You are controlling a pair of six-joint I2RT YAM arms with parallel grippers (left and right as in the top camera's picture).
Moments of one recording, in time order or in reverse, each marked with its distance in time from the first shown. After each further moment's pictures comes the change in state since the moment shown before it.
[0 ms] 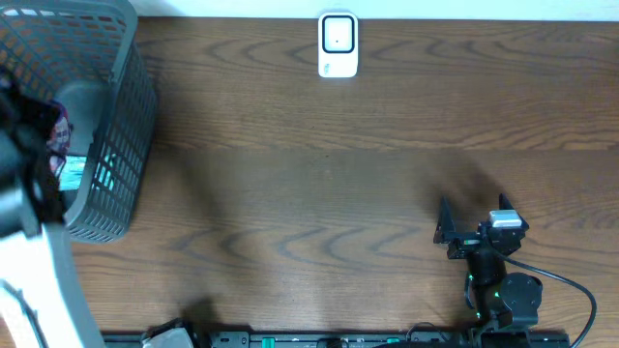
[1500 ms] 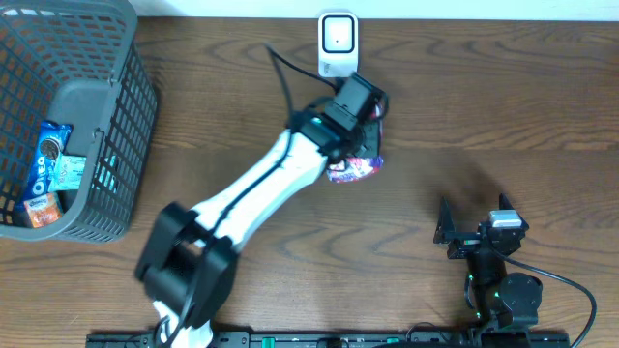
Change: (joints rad) left arm -1.102 0.691 0.003 0.257 0.258 0.069; right arm 0.000 0.000 0.000 0.000 0.000 0.000
